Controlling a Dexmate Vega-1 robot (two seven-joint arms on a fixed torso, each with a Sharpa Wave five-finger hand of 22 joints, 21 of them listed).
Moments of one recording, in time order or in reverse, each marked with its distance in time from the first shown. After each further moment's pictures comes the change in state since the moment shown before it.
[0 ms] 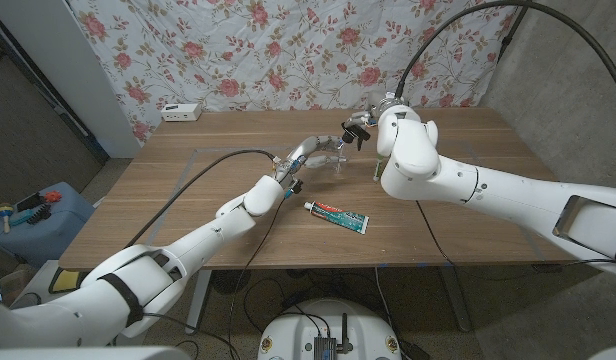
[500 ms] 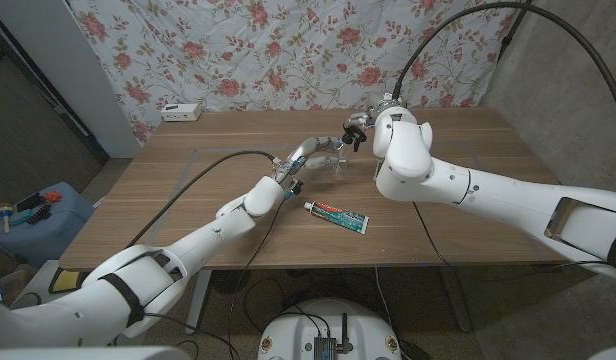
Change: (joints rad) left arm -0.003 -0.006 0.001 0.014 -0.003 -0.005 -0.001; left_hand 0.000 0.000 0.003 -0.003 0.002 0.003 0.003 0.000 -0.001 0.005 0.005 -0.001 0.000 0.000 0.000 0.000 0.000 0.000 0.000 0.000 0.000; right arm -0.005 0.026 -0.007 0.036 -0.039 0.000 0.017; right_hand 0.024 0.008 0.004 -0.009 0.005 0.079 -0.007 0.033 -0.005 0.039 -0.007 0.000 0.000 0.023 -0.013 0.000 0.000 0.014 -0.011 0.000 0.000
